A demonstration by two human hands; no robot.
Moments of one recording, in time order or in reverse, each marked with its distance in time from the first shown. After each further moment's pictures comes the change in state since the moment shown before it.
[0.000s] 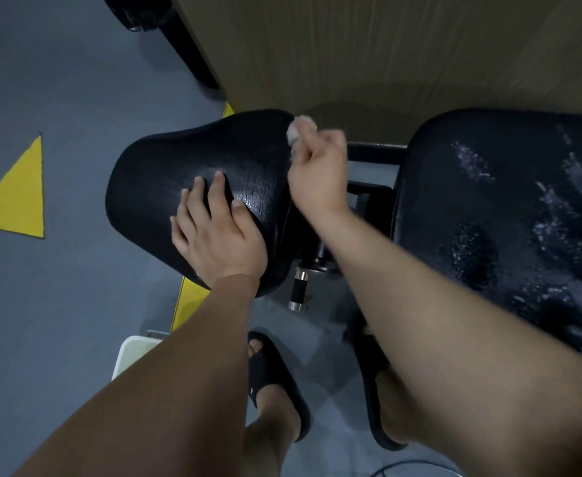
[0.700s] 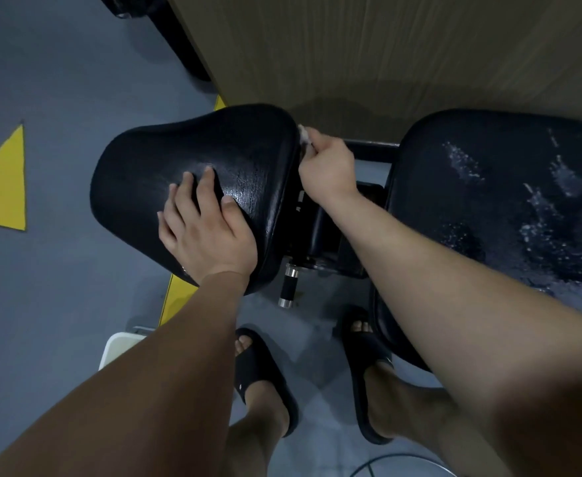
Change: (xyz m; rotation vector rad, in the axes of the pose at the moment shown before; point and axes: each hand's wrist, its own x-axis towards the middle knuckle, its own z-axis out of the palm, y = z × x) left_hand 0.000 0.000 0.002 0.012 0.005 0.008; right_hand 0.025 0.026 -0.017 -0.121 -0.211 0.177
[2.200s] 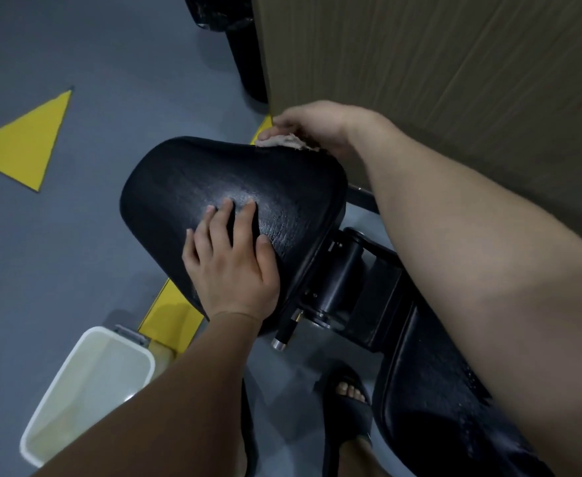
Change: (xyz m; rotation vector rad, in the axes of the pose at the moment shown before) left_hand 0.005 -0.002 0.001 0.025 0.009 0.011; right_hand 0.134 -0.103 0.043 -0.101 -0.917 0.169
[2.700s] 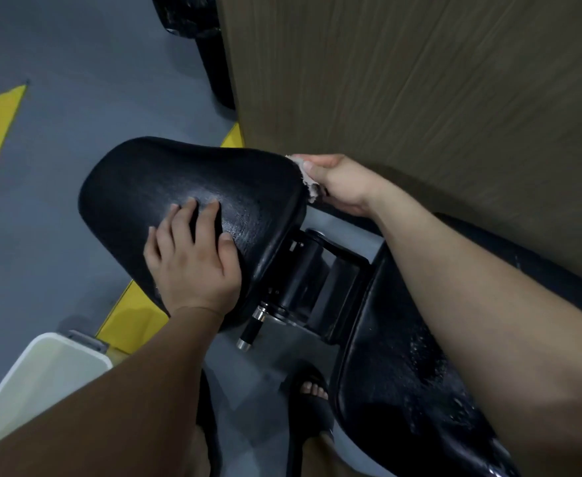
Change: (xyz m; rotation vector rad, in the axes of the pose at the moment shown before) left_hand -0.001 0.004 -0.006 -0.052 -0.002 -0.015; right_hand -0.068 0.088 -0.018 0.294 0.155 -0.184
